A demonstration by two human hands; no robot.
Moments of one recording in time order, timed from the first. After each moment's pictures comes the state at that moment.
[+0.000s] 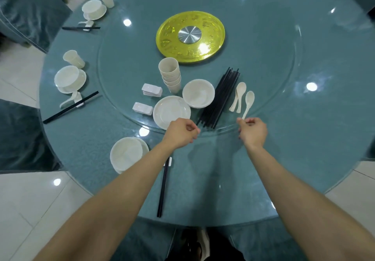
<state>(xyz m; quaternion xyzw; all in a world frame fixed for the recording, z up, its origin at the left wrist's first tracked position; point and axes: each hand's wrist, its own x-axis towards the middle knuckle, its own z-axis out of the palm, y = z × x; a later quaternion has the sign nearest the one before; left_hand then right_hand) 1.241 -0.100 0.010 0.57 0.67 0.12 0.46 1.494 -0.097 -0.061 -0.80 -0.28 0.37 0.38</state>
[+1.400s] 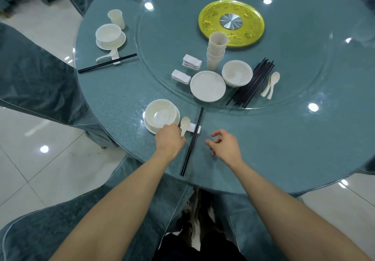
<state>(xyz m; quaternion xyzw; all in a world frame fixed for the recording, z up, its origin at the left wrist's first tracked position) 1.128 -0.244 -0.033 0.55 0.80 0.02 0.24 1.336 -0.240 -0.038 -0.69 -0.56 0.44 0.15</state>
